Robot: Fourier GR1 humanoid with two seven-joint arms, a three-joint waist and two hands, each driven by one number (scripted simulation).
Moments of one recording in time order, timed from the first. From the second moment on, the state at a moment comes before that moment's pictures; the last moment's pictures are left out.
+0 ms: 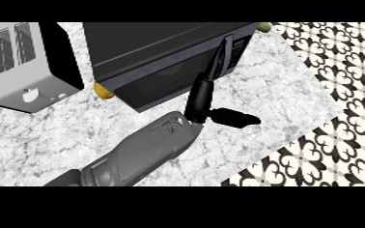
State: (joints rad) left arm -0.92 0.00 -0.92 -0.86 0.77 0.78 -0.63; right arm 0.01 -0.68 -0.26 -1.66 -0.89 0.72 -0.31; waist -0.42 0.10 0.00
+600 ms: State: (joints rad) left arm -0.97 0.05 -0.97 -0.80 0.74 0.79 -0.64; right arm 0.01 -0.71 -0.27 -1.66 -0.93 0.72 -0.28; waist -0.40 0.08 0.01
